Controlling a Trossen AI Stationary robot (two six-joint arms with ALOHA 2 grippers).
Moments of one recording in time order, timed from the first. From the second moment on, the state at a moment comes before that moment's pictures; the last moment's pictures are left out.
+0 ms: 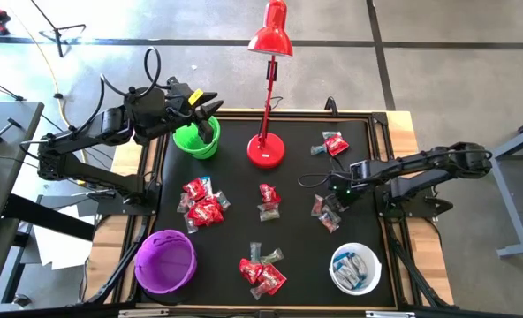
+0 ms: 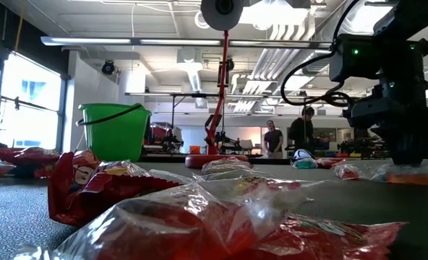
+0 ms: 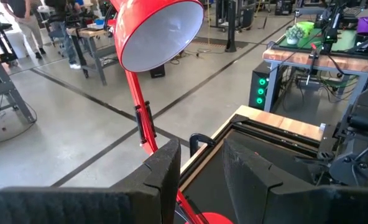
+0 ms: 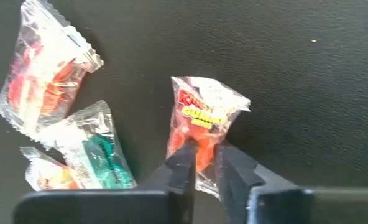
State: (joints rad) left arm 0.16 1.12 1.44 -0.53 -0.51 -0.03; right arm -0.05 1.26 0.52 -0.71 -0.12 1.04
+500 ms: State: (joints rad) left arm 0.16 1.12 1.44 -0.53 -0.51 -0.02; right arm -0.06 1.26 0.59 -0.73 -0.08 0.98
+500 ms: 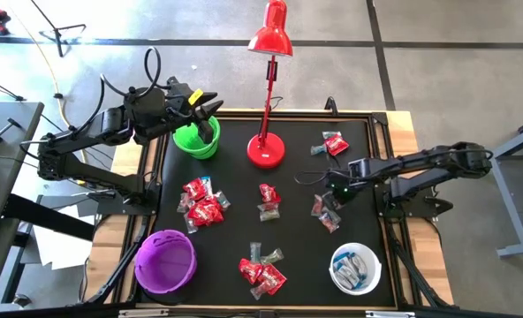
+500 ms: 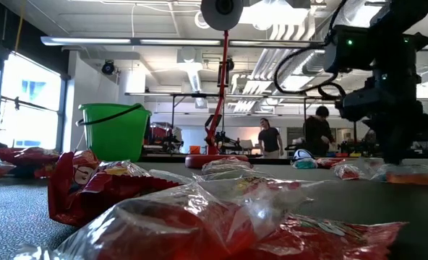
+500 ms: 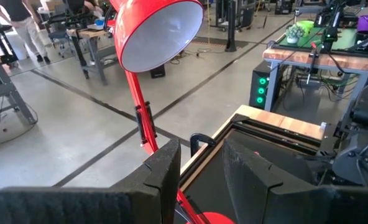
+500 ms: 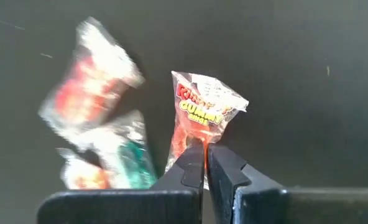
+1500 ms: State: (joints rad) left arm 0.16 1.25 1.44 -0.32 -0.33 -0.07; right arm -0.18 1.26 1.35 -0.29 0.36 0.12
